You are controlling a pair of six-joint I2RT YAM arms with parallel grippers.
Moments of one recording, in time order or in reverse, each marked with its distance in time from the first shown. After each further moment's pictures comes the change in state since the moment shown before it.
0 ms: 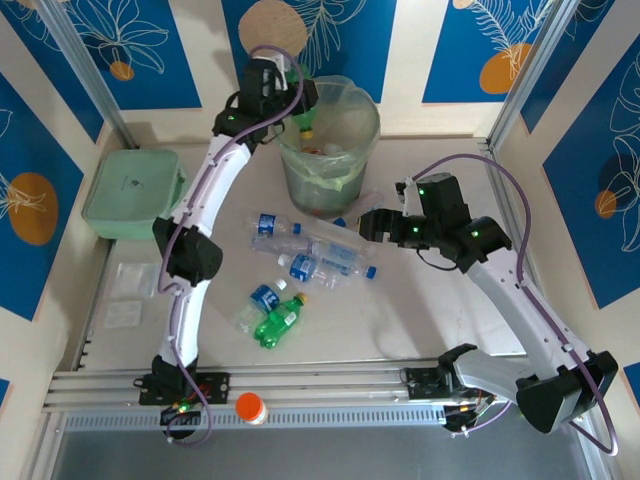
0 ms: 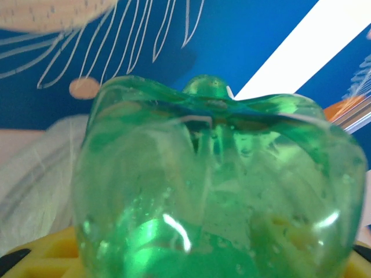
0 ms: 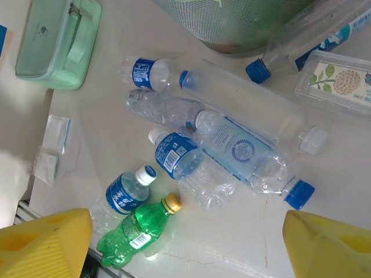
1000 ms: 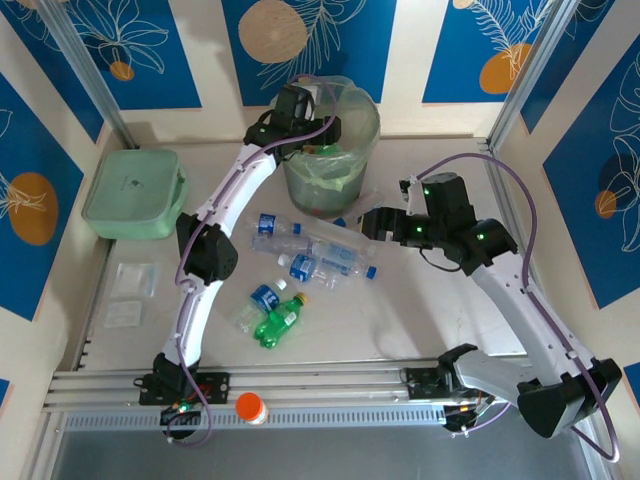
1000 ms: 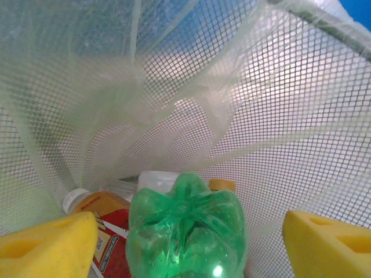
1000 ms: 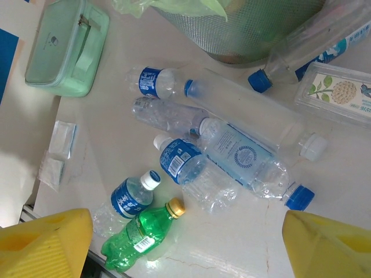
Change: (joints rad) left arm -0.083 0.088 -0.023 -0.088 -0.078 0.149; right arm -0.007 -0.031 0.008 0.001 0.000 0.000
